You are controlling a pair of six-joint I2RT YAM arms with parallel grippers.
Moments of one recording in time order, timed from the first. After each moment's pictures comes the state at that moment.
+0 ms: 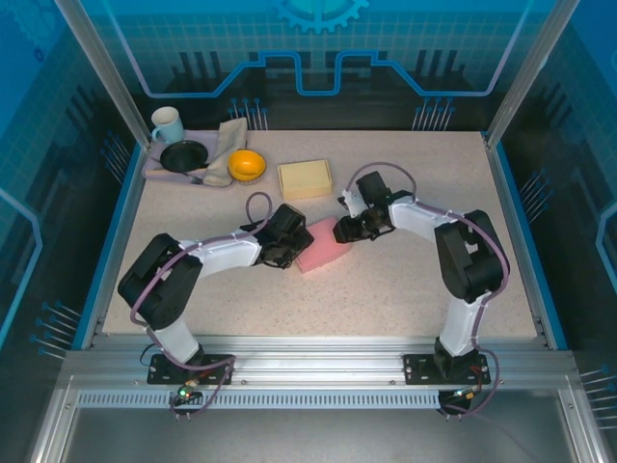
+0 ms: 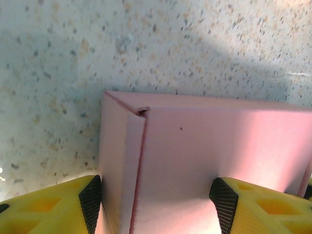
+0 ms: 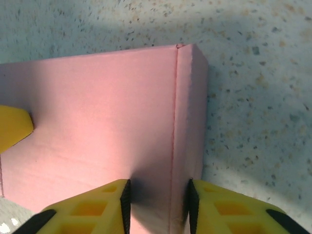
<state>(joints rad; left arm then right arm) -0.61 1.71 0.96 -0.25 -0.03 -1.31 0.41 1.85 1.16 -0.47 -0.42 0.15</state>
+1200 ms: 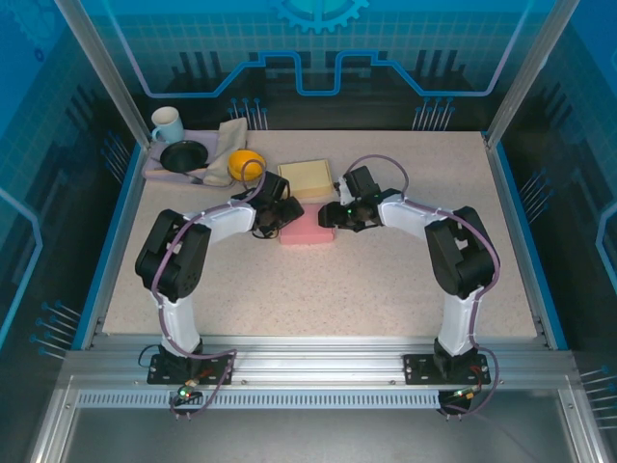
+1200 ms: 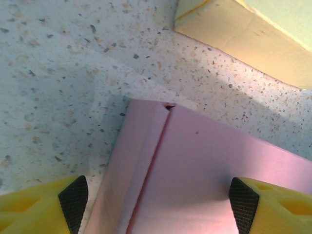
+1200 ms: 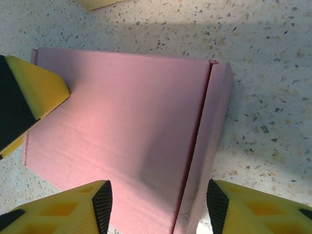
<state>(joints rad) -0.39 1.90 1.19 -0.31 0.03 -0.97 0.46 1.92 1.26 -0.33 -0.32 0.45</state>
